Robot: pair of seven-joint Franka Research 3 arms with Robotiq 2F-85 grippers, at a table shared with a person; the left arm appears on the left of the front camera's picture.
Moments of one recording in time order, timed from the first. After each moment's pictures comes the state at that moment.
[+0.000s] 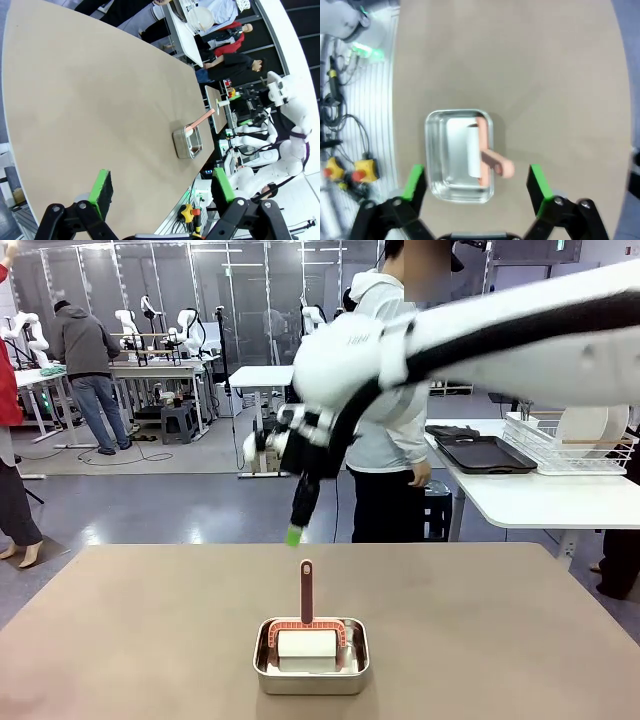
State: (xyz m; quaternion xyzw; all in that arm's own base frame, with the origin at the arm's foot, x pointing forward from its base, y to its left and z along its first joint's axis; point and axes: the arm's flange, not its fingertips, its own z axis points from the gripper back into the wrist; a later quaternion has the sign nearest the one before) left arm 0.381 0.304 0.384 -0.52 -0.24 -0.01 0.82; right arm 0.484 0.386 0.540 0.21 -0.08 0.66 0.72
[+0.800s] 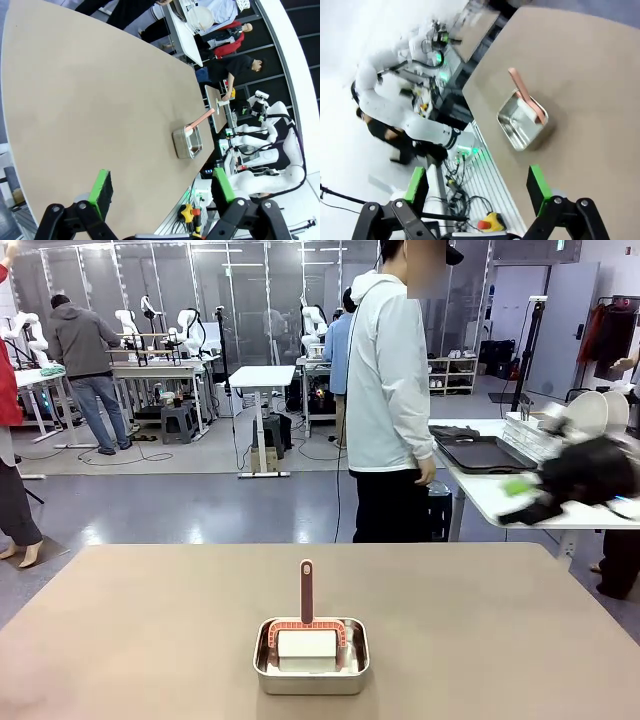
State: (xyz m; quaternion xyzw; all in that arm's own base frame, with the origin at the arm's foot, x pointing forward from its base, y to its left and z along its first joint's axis) left arm 0.381 0.304 0.384 -0.52 -0.24 -0.01 0.82; right arm 0.412 -0.032 0.478 0.58 -0.15 0.22 0.77
